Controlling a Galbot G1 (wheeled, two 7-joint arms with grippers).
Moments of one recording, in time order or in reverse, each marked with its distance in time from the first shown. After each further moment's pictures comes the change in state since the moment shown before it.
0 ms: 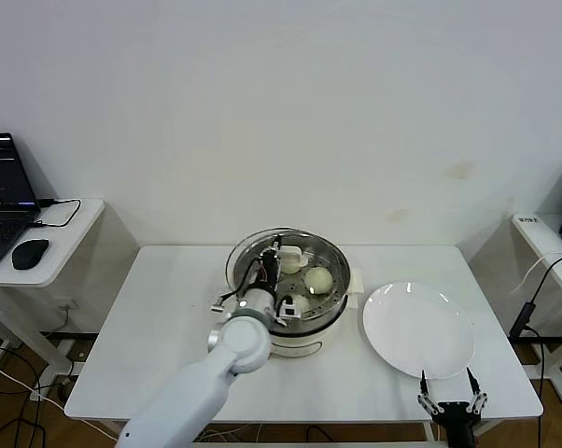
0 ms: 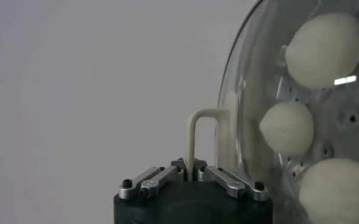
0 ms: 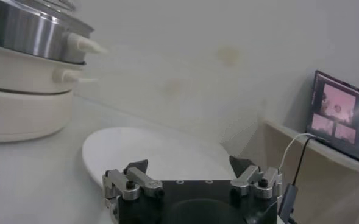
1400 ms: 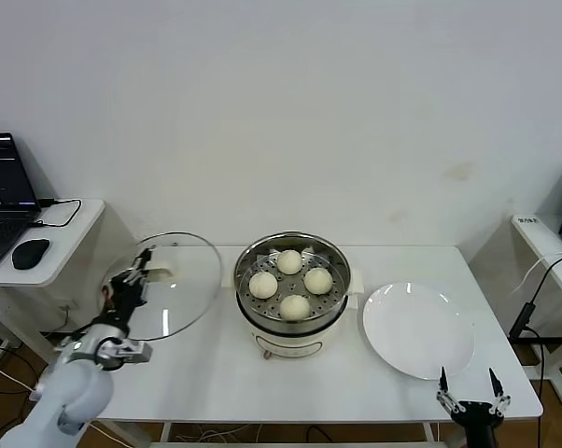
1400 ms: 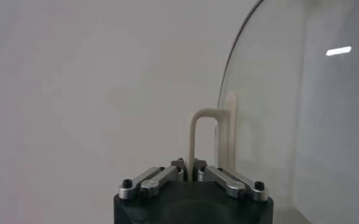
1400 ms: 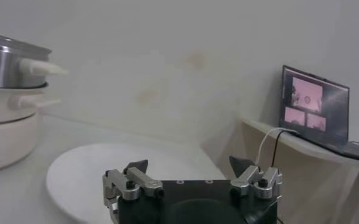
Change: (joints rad) left arm 0.498 0.391 -0.601 -0.222 -0.363 -0.351 -0.293; right arm -0.021 -0.005 0.050 0.055 0.130 -0.019 -0.022
